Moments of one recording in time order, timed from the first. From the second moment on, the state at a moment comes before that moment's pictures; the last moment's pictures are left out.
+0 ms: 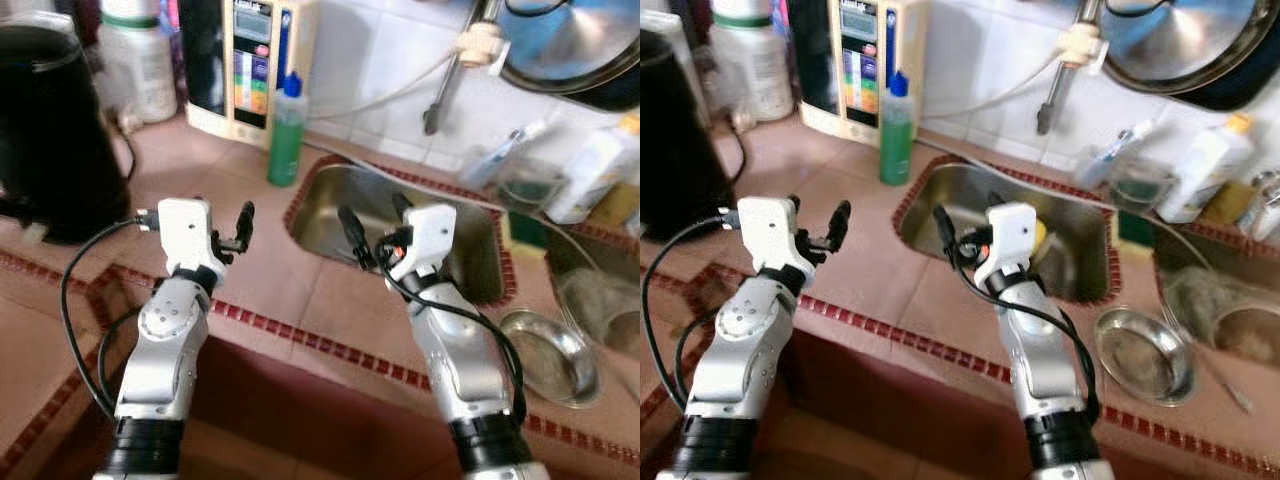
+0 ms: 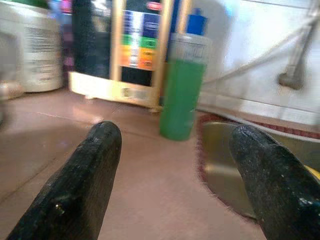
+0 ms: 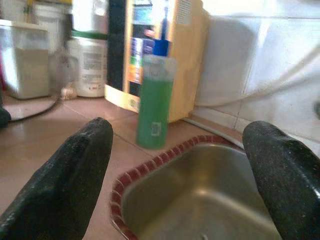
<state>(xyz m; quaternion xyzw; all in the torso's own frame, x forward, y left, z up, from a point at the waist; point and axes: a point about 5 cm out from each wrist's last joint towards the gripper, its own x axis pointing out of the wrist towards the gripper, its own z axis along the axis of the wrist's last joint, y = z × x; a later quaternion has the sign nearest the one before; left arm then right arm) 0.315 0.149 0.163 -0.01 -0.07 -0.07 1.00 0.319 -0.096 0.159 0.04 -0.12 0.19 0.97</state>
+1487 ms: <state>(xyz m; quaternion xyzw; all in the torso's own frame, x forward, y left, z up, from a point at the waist) 0.314 0.143 0.171 -0.01 -0.09 -0.08 0.99 0.319 -0.104 0.154 0.02 -0.10 0.18 0.98</state>
